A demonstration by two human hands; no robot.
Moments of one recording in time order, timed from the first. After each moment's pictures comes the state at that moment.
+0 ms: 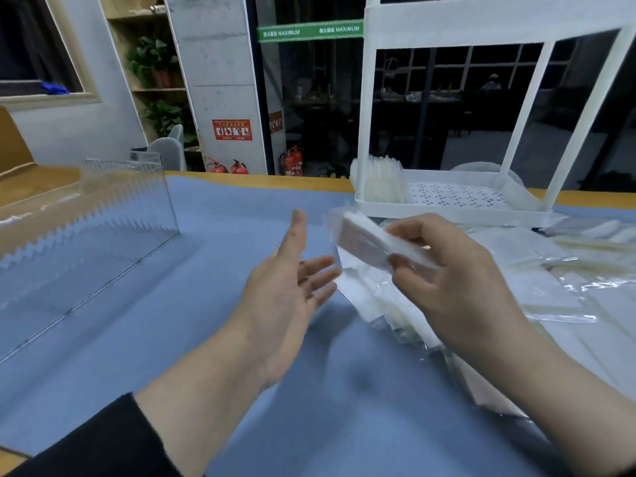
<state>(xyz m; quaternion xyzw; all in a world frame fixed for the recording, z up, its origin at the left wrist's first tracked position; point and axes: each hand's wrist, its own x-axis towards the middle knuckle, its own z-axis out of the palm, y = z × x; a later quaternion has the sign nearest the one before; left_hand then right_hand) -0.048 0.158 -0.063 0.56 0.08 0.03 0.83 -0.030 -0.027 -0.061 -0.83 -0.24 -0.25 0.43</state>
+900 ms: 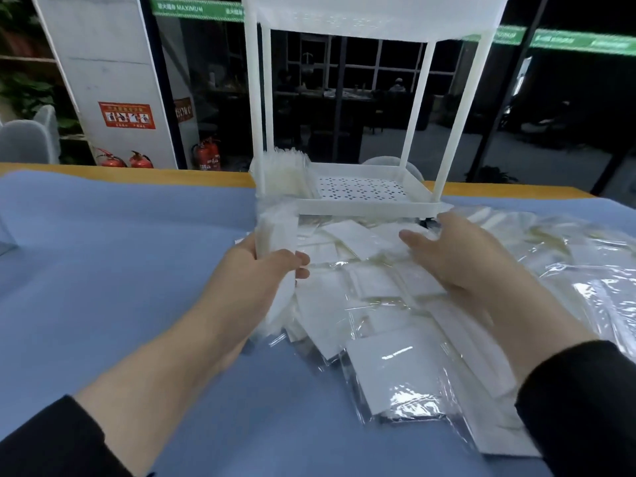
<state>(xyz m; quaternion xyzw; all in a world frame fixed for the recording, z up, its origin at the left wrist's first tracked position) 0.005 0.100 -0.074 0.72 0.00 -0.04 0.69 0.043 -0.165 -0.057 -0.96 0.18 -0.10 0.18</state>
